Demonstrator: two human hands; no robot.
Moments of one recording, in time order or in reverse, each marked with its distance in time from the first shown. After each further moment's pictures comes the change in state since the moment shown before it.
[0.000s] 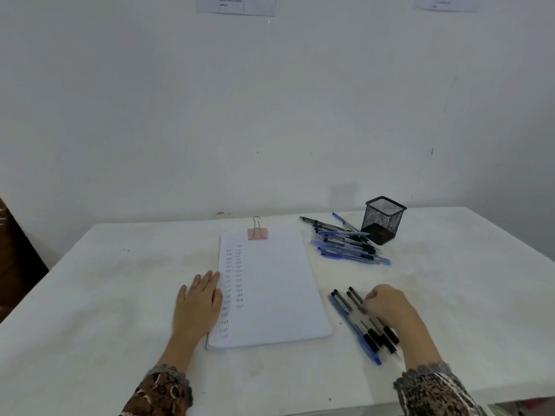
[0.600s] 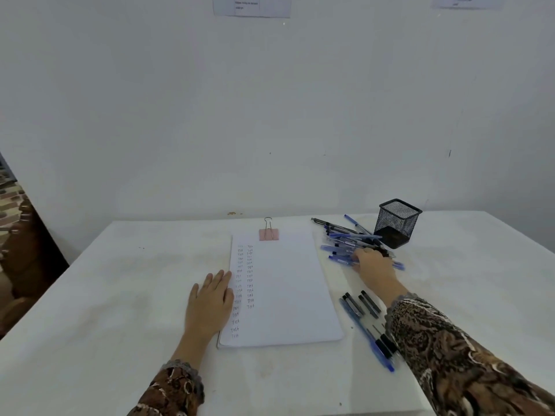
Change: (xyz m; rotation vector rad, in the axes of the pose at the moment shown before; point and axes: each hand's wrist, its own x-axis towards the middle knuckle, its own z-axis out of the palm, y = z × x) left_hand -0.003 0.003 -0.005 0.021 -0.009 -0.004; right_hand 0.084 -0.042 0.002 -0.489 0.372 -0.448
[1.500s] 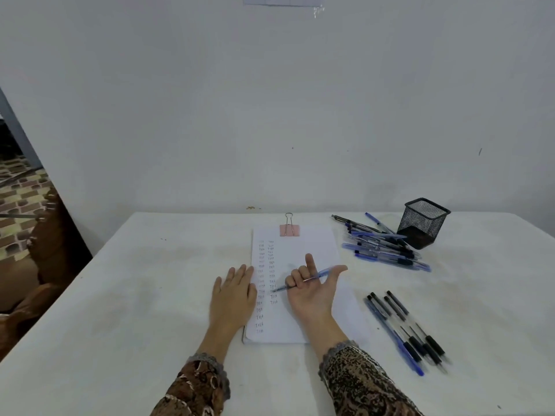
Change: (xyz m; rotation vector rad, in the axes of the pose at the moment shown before) left_hand 0.000 -0.002 0.000 0.004 -0.010 0.014; right_hand -0.070 -0.192 -0.008 2.802 -0.193 0.414
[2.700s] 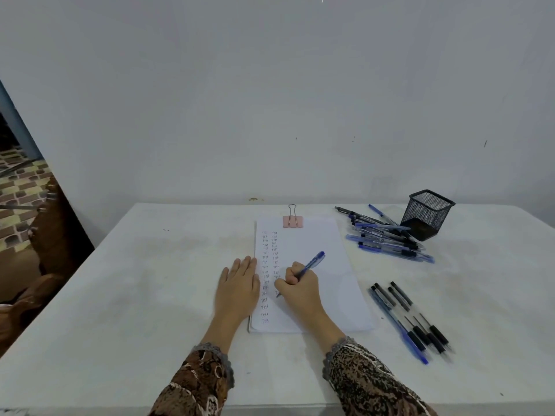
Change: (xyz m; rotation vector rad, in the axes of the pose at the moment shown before) left_hand 0.000 -0.003 0.002 0.001 0.006 0.046; right_hand -0.013 0.022 -0.012 -1.301 -0.108 -0.384
